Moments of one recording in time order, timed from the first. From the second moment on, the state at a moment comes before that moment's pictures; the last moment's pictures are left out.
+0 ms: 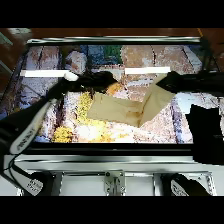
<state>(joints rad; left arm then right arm) -0.33 -1.74 1.56 0.41 -0.75 -1.27 -0.01 -1.11 1.27 -0.87 1.15 1.42</state>
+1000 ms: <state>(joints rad) 0.02 -1.18 1.55 0.87 -1.08 -1.39 0.42 -1.68 1.30 -0.35 0.60 1.30</state>
